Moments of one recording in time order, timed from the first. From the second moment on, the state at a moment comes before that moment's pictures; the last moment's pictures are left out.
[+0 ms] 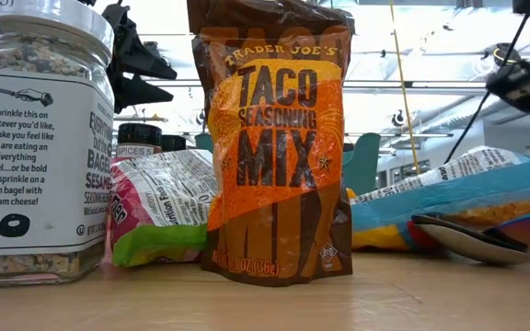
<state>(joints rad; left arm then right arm) 0.18 0.78 0.36 0.21 -0.08 -0.29 0.70 1.16 0.68 -0.48 0.13 0.53</state>
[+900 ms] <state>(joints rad) 0.18 0.78 0.36 0.21 -0.08 -0.29 0.25 1.19 0.59 0.47 0.16 -0.10</state>
